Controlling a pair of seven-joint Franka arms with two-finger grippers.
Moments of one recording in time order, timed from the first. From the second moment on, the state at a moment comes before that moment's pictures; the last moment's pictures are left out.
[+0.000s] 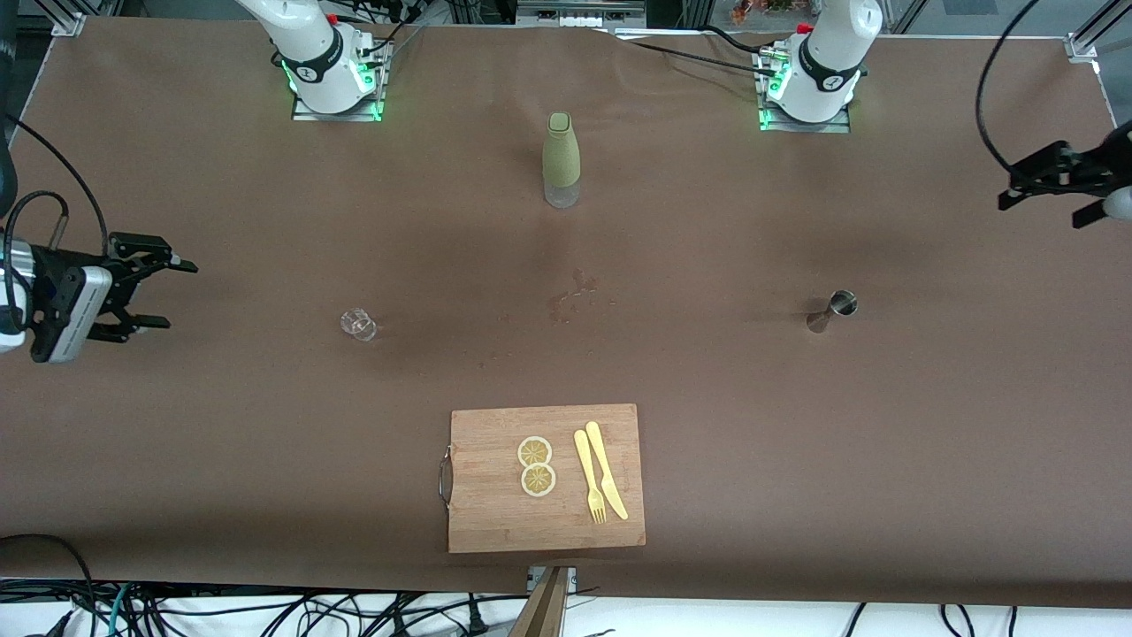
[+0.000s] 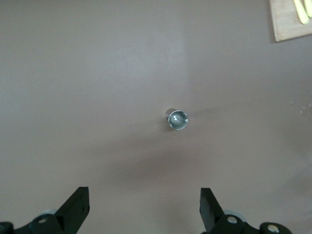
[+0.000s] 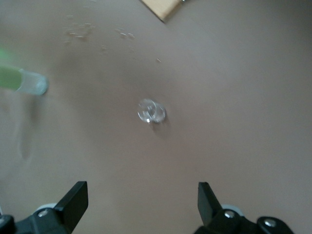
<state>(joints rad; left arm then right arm) -0.03 -0.06 0.12 -1.71 -0.04 1.58 0.19 0.00 0.31 -0.20 -1.53 0.37 1.57 -1.04</state>
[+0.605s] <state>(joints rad) -0.04 -0.09 0.10 -1.72 -0.01 1.59 -0.03 0.05 0.01 -0.17 -1.76 0.08 1.58 -0.39</state>
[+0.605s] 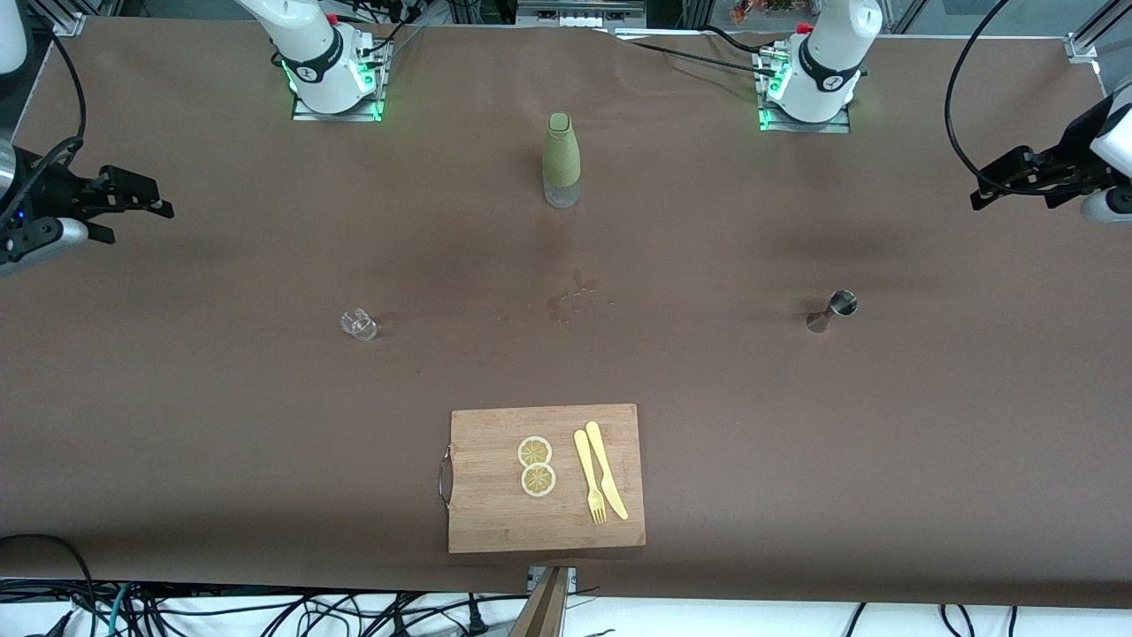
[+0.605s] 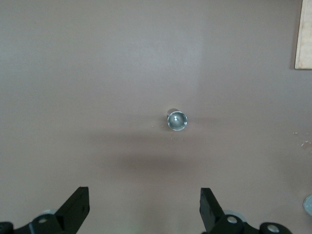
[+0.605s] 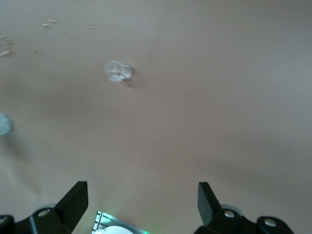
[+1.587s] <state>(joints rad) -0.03 -0.01 0.10 -1.59 -0.01 1.58 -0.03 0.11 -0.11 -0.13 -1.85 -0.01 1.65 0.05</state>
